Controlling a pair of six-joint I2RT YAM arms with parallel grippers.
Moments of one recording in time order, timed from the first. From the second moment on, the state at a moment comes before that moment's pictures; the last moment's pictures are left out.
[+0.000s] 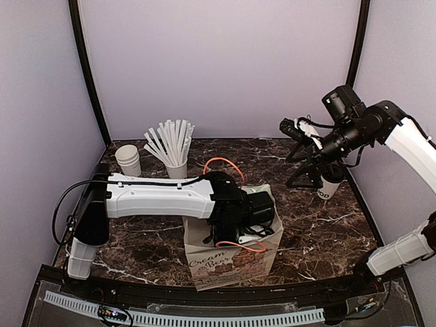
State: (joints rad) left arm -1.29 2.17 1.89 -1.25 -0.05 0.09; right arm 0.57 1.30 1.51 -1.18 -0.57 -0.56
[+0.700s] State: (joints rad) left arm -1.26 1.95 2.00 -1.22 -0.09 0.10; right arm 0.55 1.31 1.51 -1.20 -0.57 -0.61
